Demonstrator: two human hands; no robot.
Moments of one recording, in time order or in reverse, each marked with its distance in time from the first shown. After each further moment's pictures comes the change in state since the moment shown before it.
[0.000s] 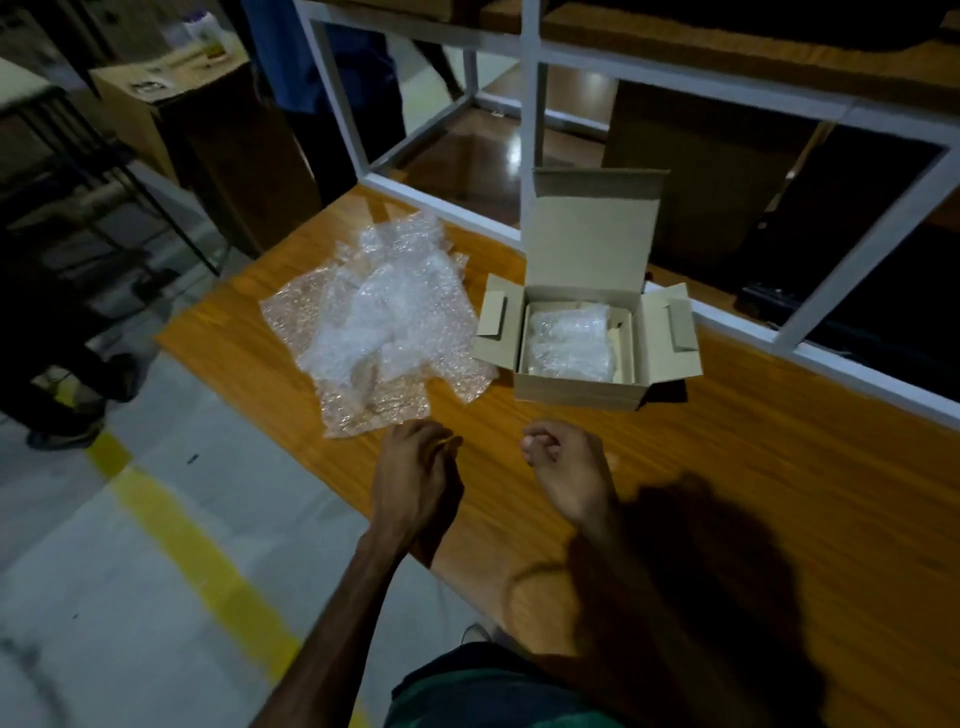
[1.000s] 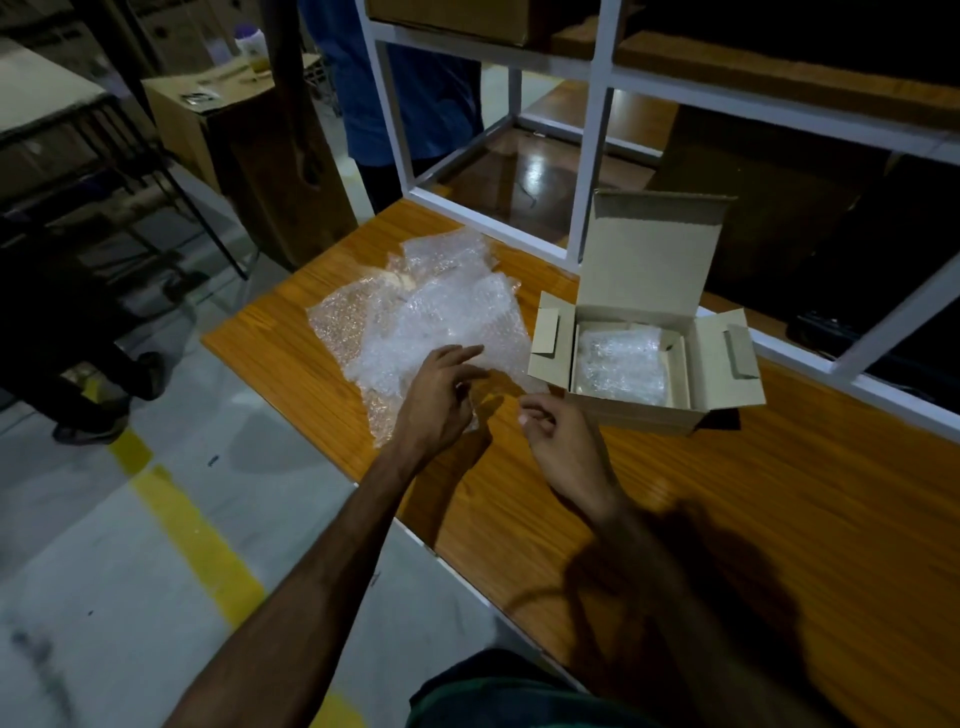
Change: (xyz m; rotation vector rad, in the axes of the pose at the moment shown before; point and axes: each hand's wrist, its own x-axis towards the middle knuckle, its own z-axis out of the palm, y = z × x) left_hand 0.107 -0.028 -0.040 -0.003 -0.051 0.251; right_hand 0.032 -0.067 0.036 -0.009 -0.040 -0.117
